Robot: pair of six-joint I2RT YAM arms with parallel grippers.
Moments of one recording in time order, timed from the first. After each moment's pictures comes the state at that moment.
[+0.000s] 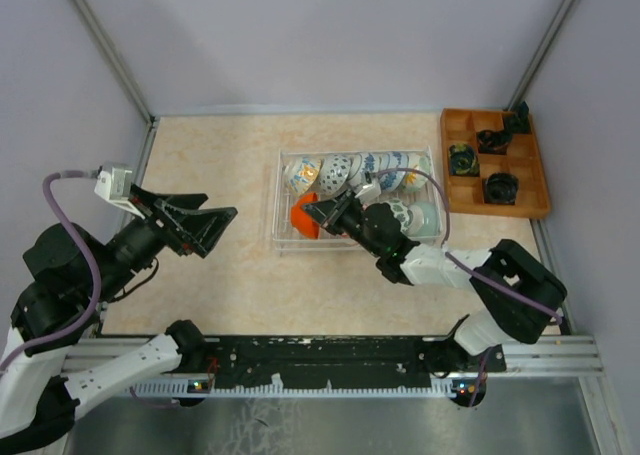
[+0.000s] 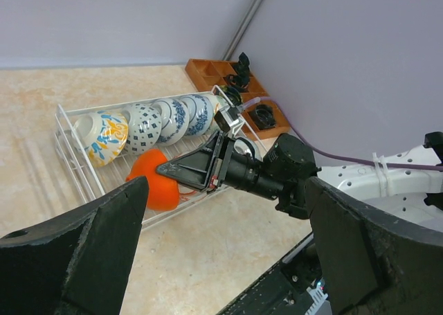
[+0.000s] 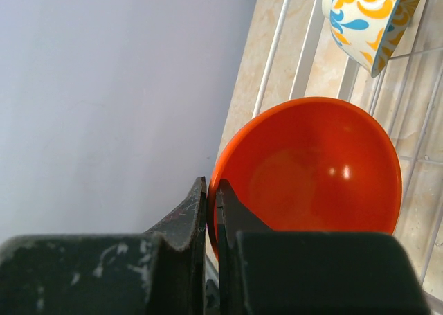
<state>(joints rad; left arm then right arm) -0.87 0.62 1.31 -0.63 -0.20 -0.46 0.81 1.45 0.62 0.81 0.04 1.12</state>
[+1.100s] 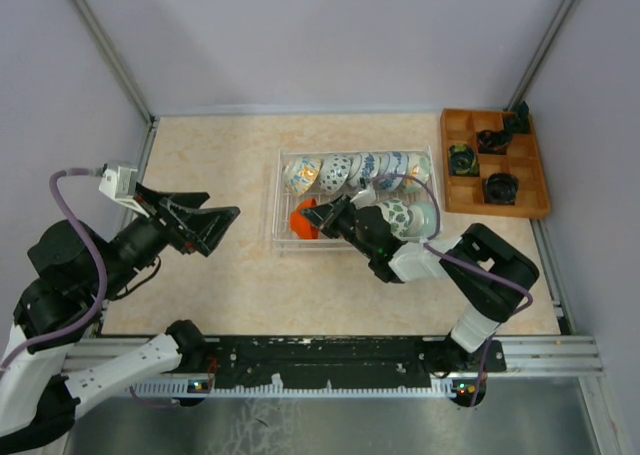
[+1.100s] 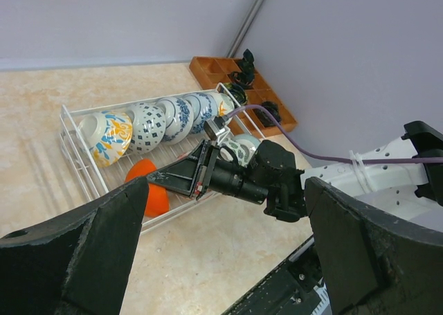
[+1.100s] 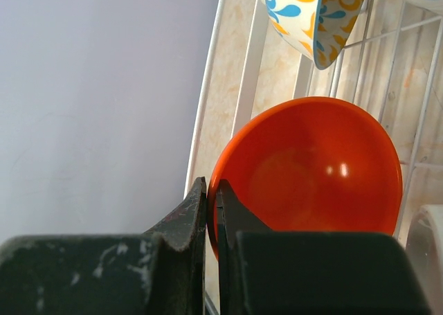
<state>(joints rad) -0.87 0.64 1.31 -0.63 -0.20 -0.43 0.81 1.63 0.62 0.92 0.07 1.16</state>
